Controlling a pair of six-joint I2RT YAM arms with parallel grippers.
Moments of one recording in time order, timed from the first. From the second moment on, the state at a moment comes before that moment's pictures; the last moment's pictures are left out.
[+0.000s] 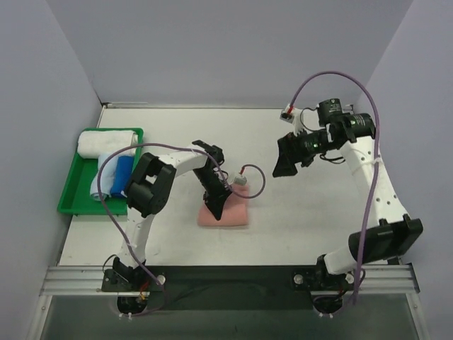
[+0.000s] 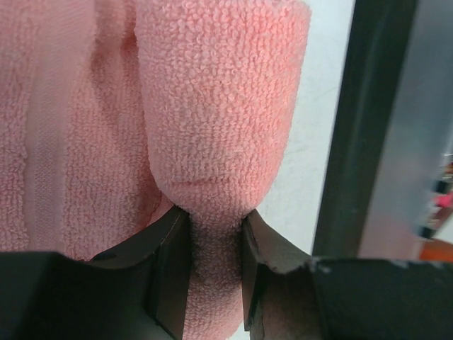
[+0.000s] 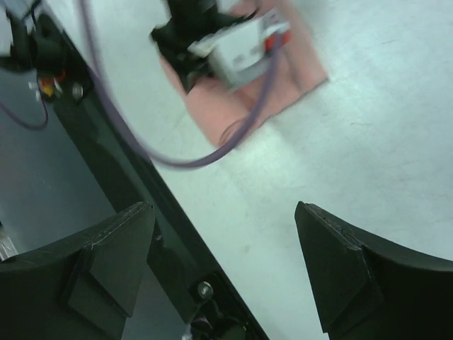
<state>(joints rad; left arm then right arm) -0.64 2.14 1.54 -1.15 0.76 0.81 0.15 1.57 1.72 -1.32 -0.74 -0.39</state>
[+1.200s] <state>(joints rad) -0.56 2.49 1.81 -1.60 0.90 0.79 1.10 1.74 1.07 -0.49 0.07 -0.50</state>
